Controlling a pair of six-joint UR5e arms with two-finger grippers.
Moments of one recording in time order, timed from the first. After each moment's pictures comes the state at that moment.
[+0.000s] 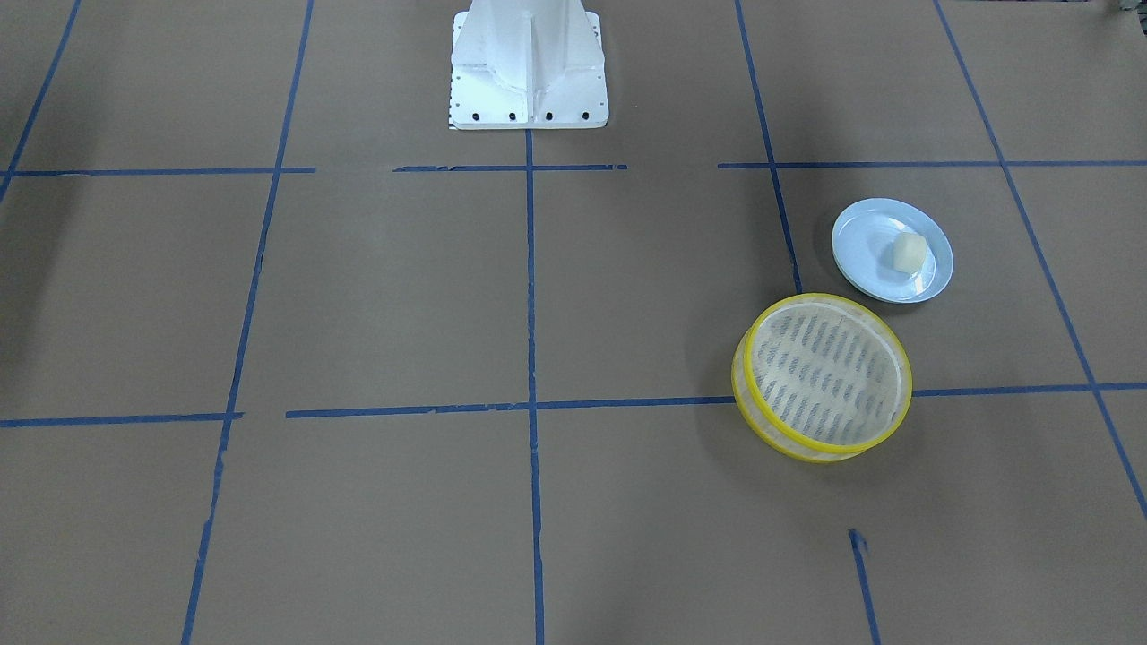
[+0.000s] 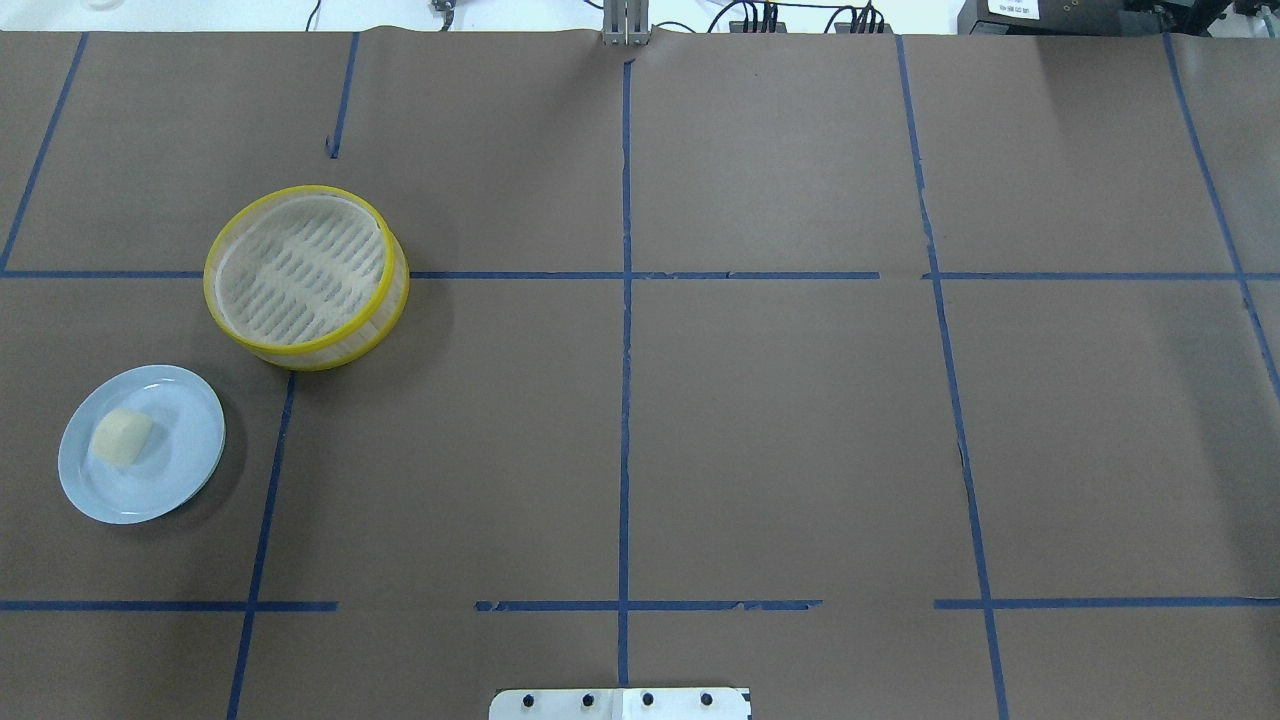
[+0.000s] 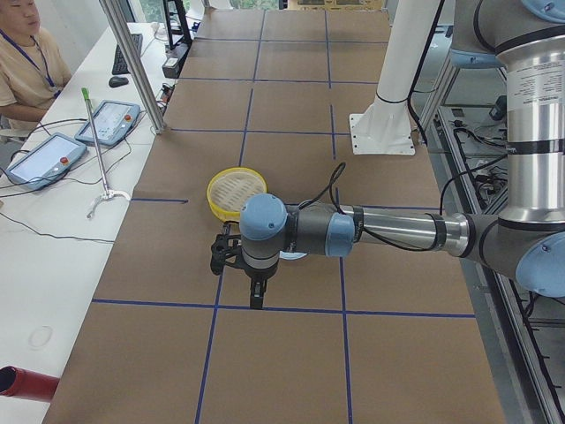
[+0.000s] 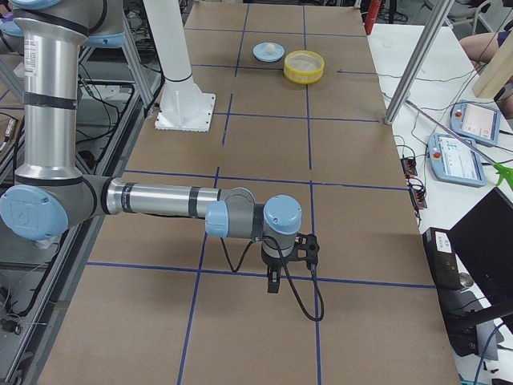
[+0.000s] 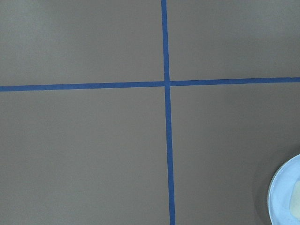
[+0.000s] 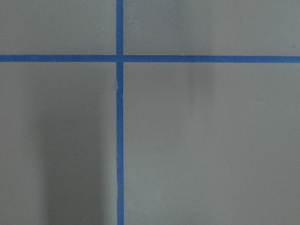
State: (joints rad) left arm -1.63 -1.44 -1.80 -1.56 -2.37 0.02; right arm 1.57 -1.68 1.65 -1.57 2.29 0.01
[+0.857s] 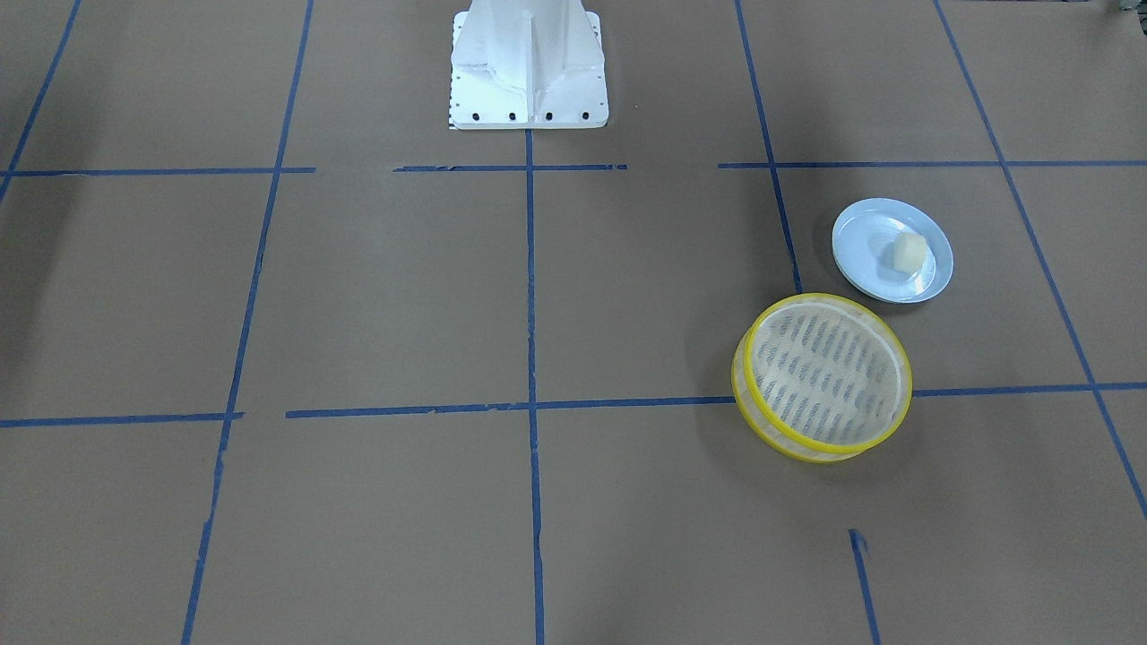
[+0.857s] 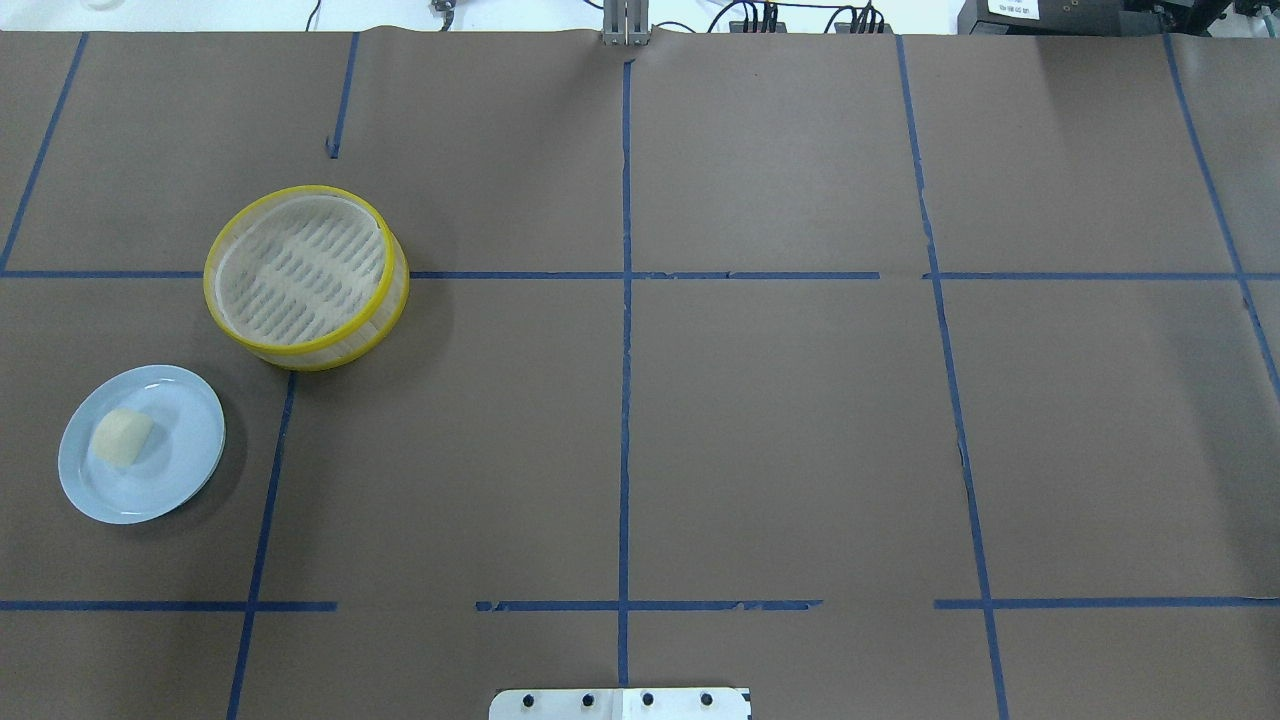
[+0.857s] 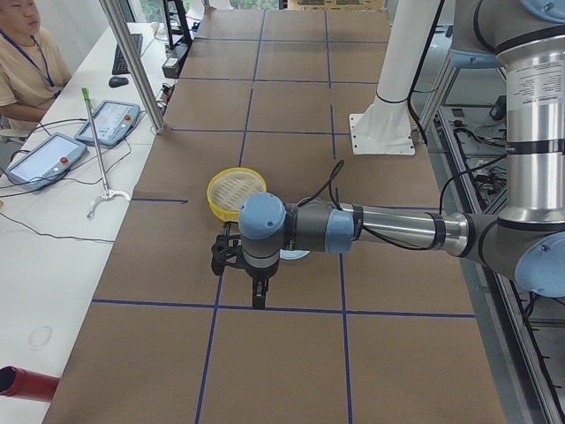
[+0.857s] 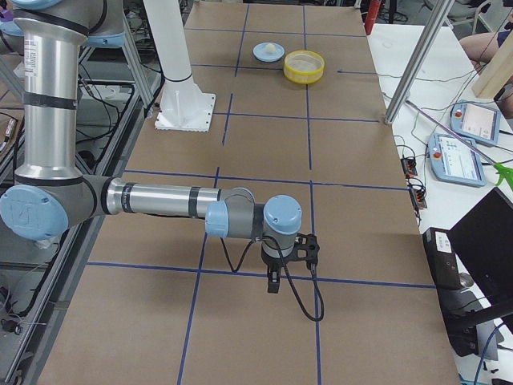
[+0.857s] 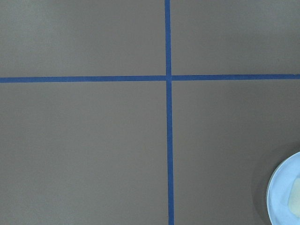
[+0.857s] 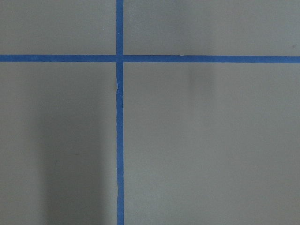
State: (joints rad) left arm -1.63 -1.45 -1.80 -1.52 -2.37 0.01; right arm 1.57 -1.68 1.65 -1.57 2.29 0.01
